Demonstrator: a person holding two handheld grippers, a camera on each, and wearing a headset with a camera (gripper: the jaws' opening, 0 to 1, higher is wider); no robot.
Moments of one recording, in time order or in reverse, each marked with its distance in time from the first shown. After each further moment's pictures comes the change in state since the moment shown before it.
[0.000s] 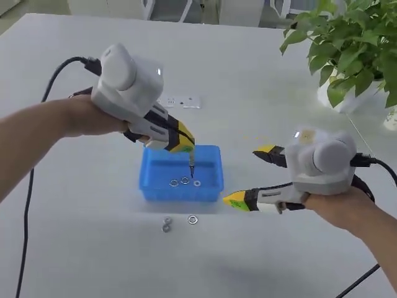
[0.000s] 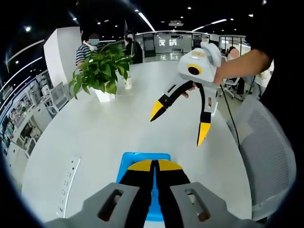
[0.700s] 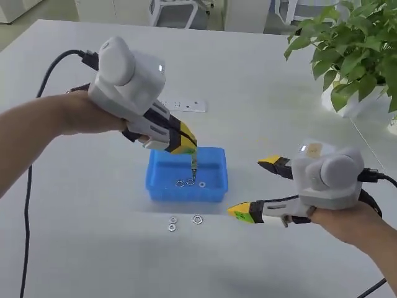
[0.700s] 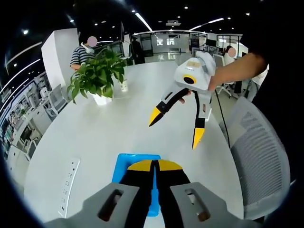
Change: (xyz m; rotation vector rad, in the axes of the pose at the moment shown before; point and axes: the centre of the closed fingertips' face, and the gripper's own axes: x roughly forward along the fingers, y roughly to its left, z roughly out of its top) left arm -0.019 -0.024 0.013 0.021 0.004 -0.016; right arm -0.007 0.019 -0.005 -0.005 -0.007 0.004
